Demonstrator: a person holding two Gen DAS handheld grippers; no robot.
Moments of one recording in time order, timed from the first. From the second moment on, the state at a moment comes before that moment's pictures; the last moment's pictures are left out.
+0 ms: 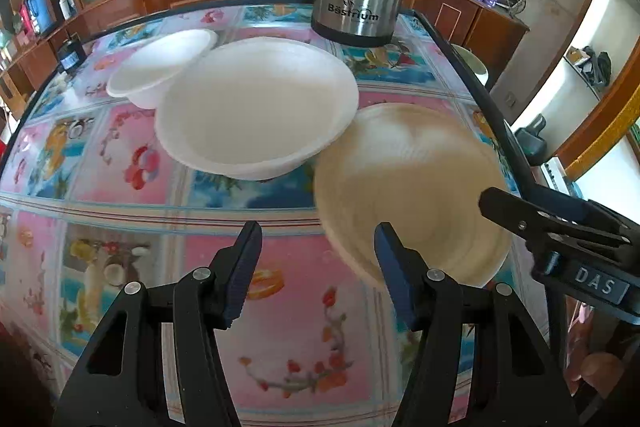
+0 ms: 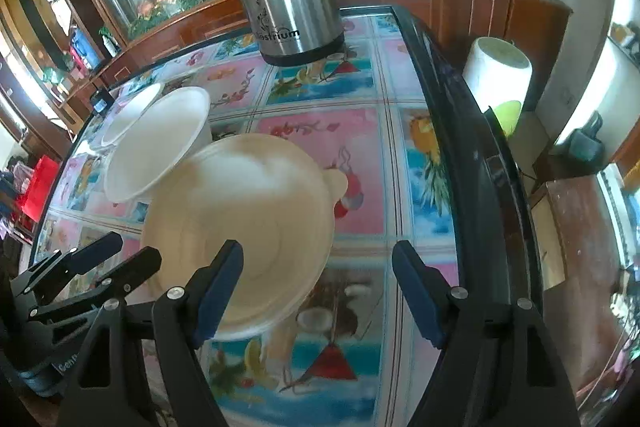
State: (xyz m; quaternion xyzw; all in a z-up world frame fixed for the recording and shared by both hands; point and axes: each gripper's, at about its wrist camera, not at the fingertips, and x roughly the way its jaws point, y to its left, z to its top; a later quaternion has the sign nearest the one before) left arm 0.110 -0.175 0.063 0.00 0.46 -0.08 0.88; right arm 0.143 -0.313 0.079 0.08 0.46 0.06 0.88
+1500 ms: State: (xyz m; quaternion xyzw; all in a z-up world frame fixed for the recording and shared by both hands) left arm 0.019 -0.105 0.040 0.03 0.51 -0.12 0.85; right arm 0.035 -0.232 0.076 -0.02 0.48 0.13 0.86
